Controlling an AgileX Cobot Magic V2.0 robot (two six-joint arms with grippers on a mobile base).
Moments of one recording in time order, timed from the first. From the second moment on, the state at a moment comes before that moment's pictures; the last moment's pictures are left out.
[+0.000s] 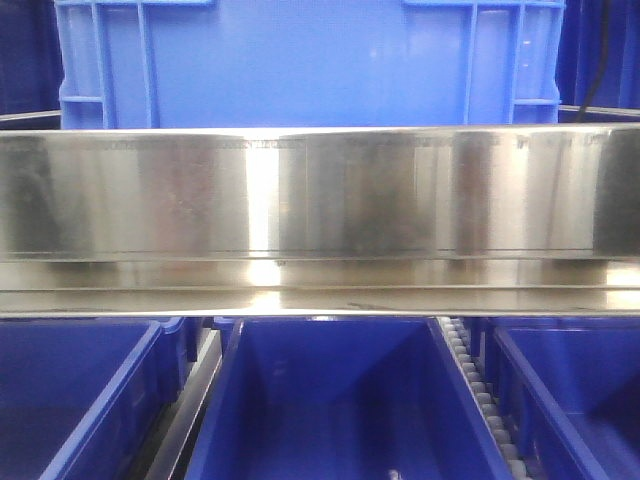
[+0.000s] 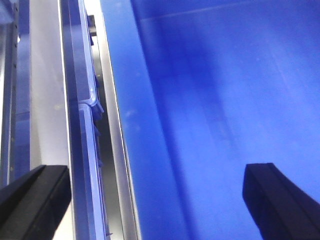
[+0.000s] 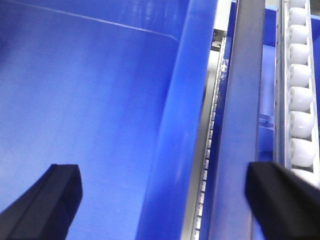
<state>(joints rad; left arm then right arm) -0.26 2.03 -2.27 0.08 1.23 -0.08 0.17 1.97 -2.12 0.02 1.10 0.02</state>
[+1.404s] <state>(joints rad) -0.25 2.02 -2.49 0.08 1.28 -0.12 0.17 1.99 -2.40 0.05 1.29 0.05</state>
